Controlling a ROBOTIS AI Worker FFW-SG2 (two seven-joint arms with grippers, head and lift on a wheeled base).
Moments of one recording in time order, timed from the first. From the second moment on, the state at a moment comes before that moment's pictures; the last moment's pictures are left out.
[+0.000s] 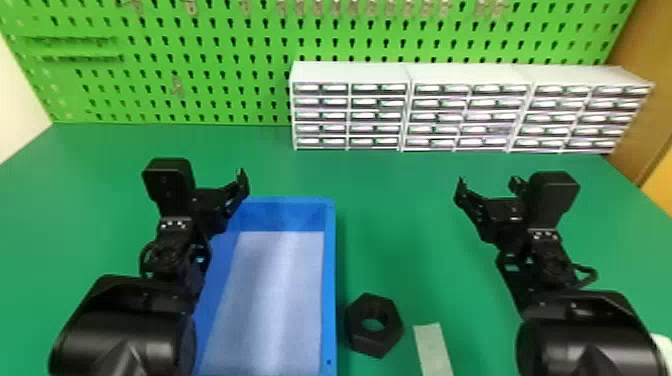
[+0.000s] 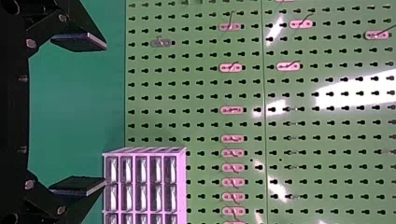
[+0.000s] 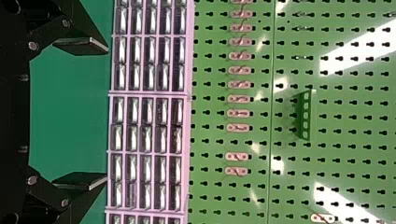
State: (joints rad) left arm -0.05 0.08 -0.06 -1.70 0.05 0.15 0.11; right arm -0.10 -0.02 -0.05 -1.57 0.00 0.06 0.06
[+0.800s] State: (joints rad) left arm -0.05 0.08 -0.06 -1.70 0.05 0.15 0.11; right arm -0.10 -0.02 -0.05 -1.58 0.00 0.06 0.06
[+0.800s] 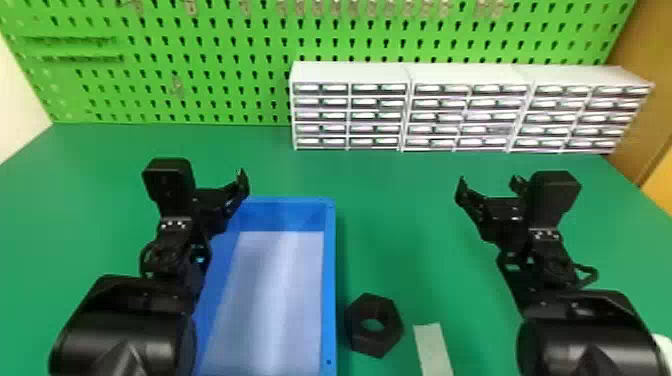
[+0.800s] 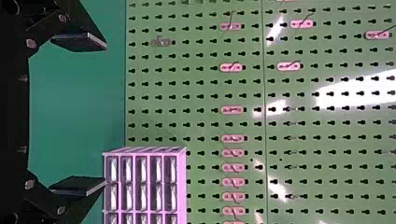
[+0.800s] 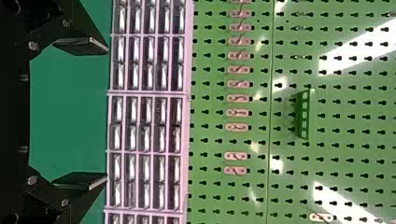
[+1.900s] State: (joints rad) left arm -0.05 0.08 -0.06 -1.70 0.05 0.15 0.11; right arm -0.12 -0.05 -0.03 -1.74 0.02 0.35 0.06
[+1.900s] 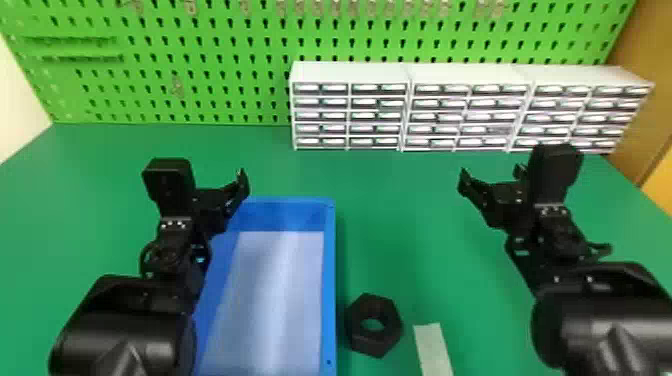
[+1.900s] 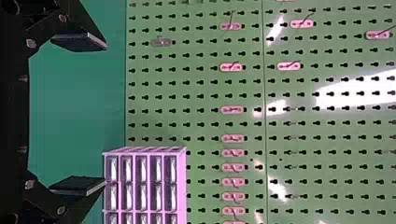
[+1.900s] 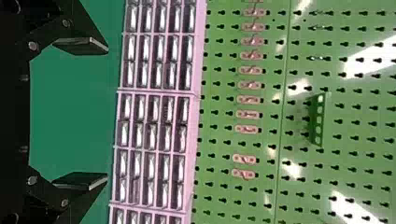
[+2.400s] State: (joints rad) left arm -0.05 0.08 -0.06 -1.70 0.05 0.15 0.11; right arm -0.24 -0.11 0.09 -1.99 0.05 0.95 0.12
